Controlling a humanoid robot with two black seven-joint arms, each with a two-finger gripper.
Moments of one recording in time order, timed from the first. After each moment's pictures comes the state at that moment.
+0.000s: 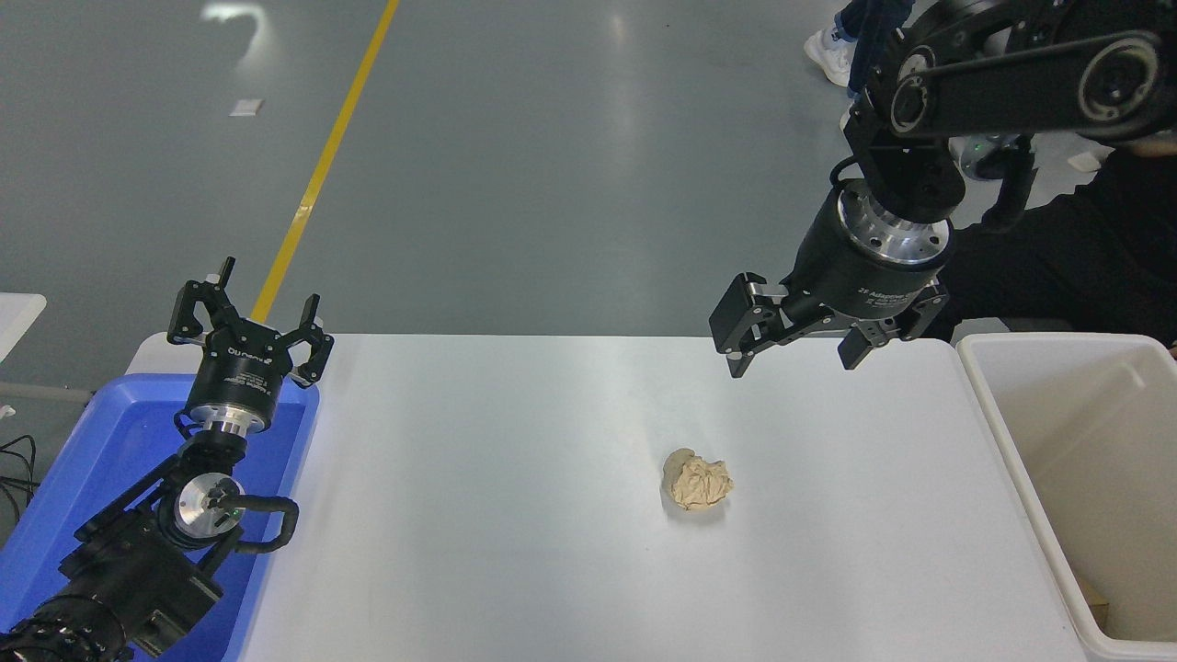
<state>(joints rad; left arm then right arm) -0.54 0.24 -0.95 -0.52 0.00 -0.56 -0.50 2.37 -0.13 -1.20 1.44 0.09 0.79 -0.13</state>
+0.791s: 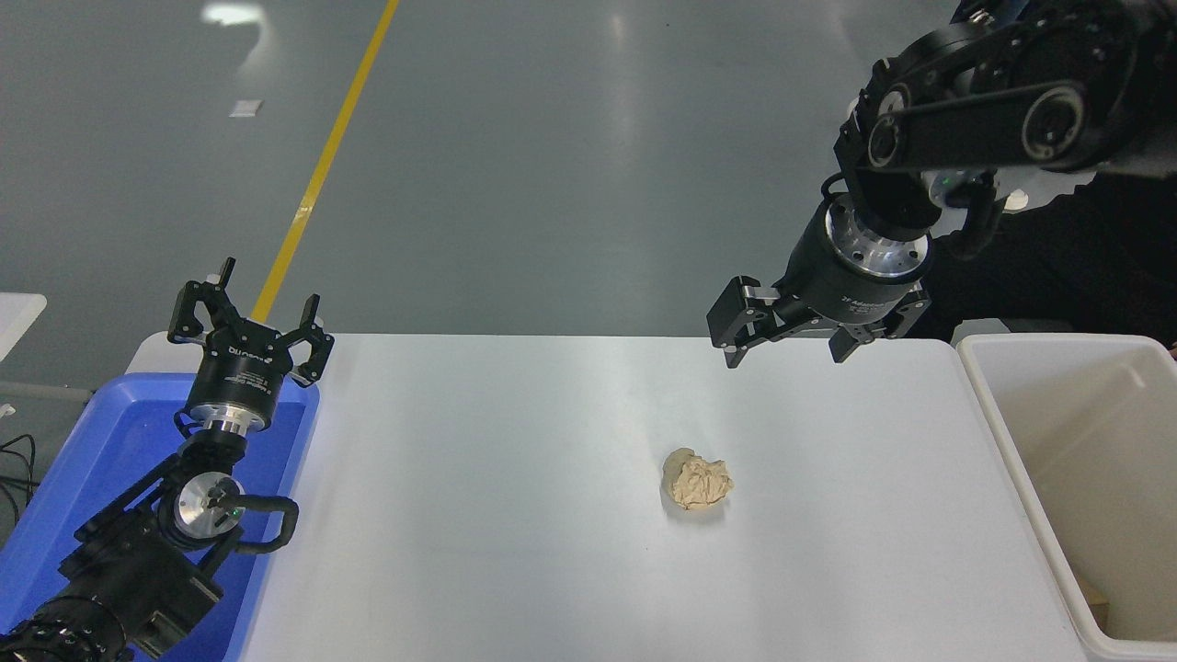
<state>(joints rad) -0.54 0.24 -0.95 -0.52 0.00 -0.56 -0.50 2.16 -0.05 -1.19 1.32 0.08 0.57 -0.13</state>
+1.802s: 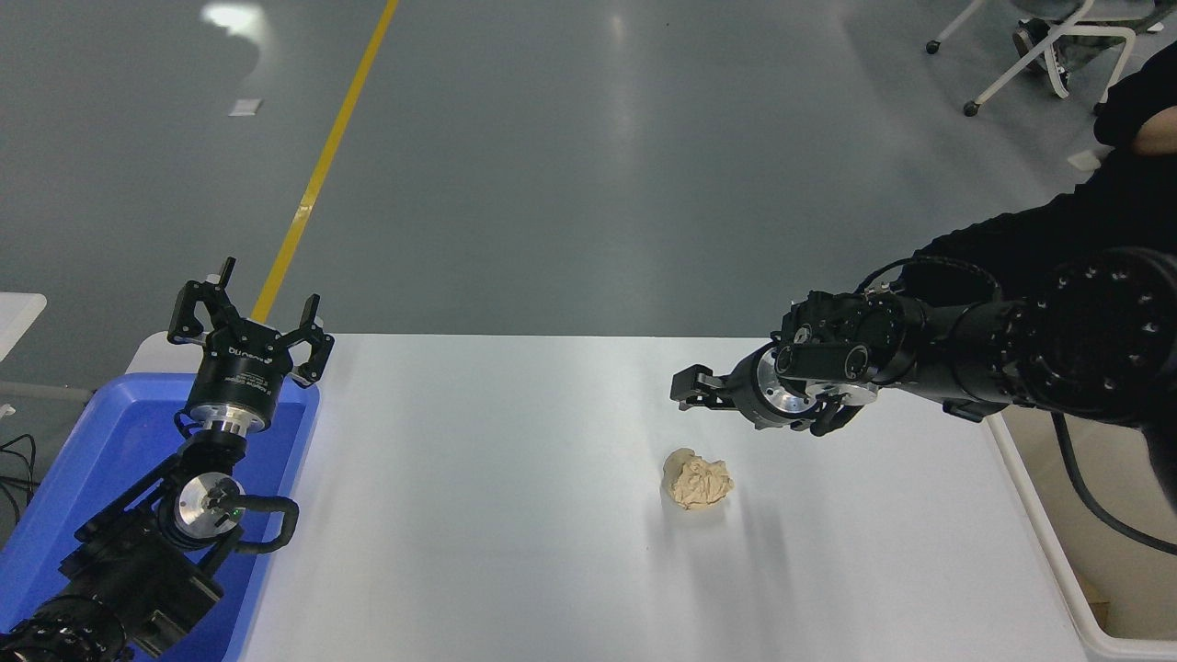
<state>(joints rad) -0.54 0.24 -0.95 -0.52 0.00 -0.56 -0.50 1.43 0.00 -1.02 0.84 0.07 0.22 -0.12</state>
